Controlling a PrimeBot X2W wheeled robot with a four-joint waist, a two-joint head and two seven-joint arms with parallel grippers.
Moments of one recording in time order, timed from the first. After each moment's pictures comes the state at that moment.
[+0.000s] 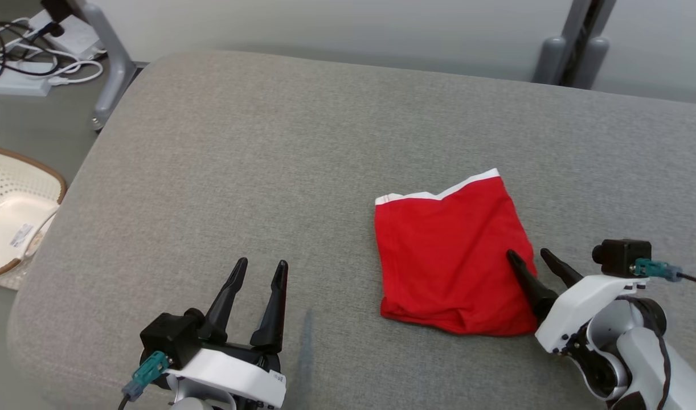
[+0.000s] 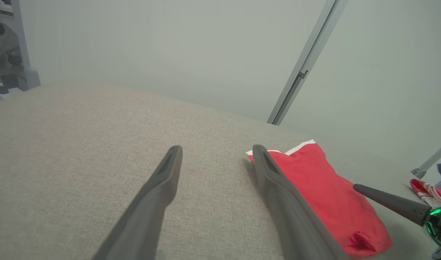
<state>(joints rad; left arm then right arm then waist) -0.09 0.05 -0.28 0.23 -0.46 -0.07 -0.26 -0.37 -0.22 0.35 0.55 0.65 0.13 0.01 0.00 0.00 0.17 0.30</state>
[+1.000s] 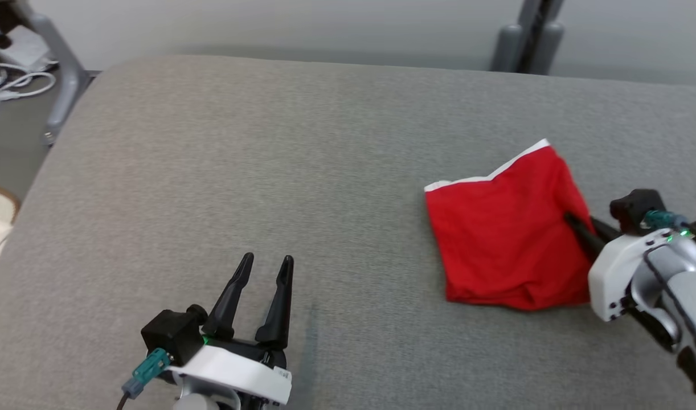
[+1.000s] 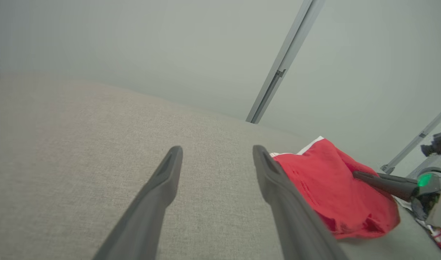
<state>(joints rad) -0.09 0.05 -0.30 0.20 -0.50 -0.07 -0.26 -0.62 -0.47 0.69 0.67 0.53 0.13 -0.02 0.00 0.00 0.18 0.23</state>
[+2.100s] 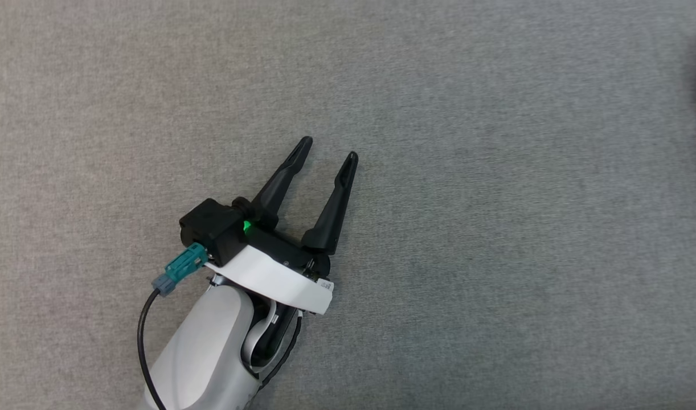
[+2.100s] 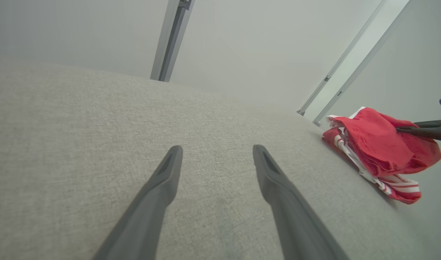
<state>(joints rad) -0.43 0.05 -0.44 0.23 -0.48 -0.12 -0.26 -0.55 -1.19 0.42 0.38 0.43 0.13 0.11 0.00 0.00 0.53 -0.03</state>
